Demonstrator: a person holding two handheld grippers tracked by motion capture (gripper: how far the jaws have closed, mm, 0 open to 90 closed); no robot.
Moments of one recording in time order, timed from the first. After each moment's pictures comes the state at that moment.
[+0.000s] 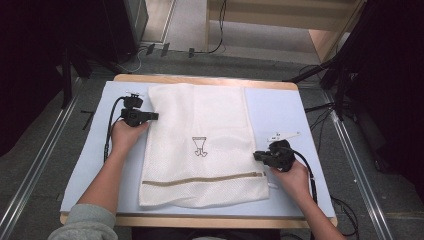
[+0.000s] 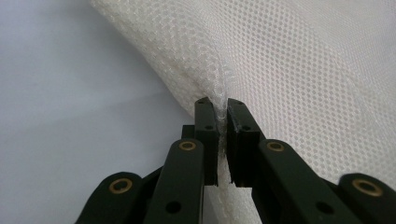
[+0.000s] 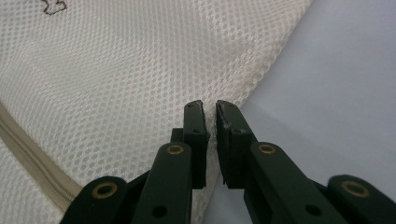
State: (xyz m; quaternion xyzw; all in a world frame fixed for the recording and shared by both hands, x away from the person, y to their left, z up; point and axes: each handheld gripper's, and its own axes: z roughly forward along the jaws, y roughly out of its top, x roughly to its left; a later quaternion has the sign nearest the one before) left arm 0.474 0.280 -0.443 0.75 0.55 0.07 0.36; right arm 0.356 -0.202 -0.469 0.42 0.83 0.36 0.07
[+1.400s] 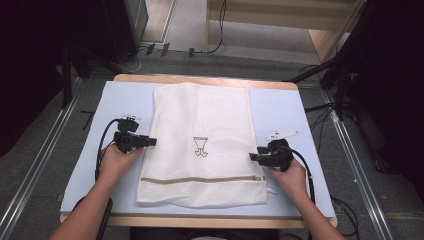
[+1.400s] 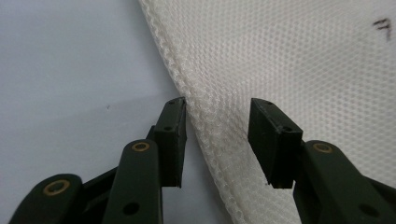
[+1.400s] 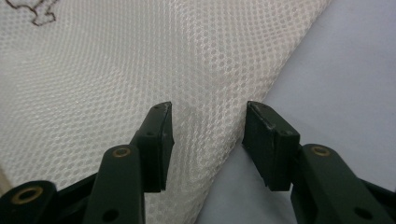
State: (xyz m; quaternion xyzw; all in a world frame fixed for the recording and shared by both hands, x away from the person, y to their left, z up) left arm 0.386 0.277 -0.445 0.78 0.55 0.06 0.31; right arm 0.364 -0.198 -0.473 0.42 0.83 0.37 0.08
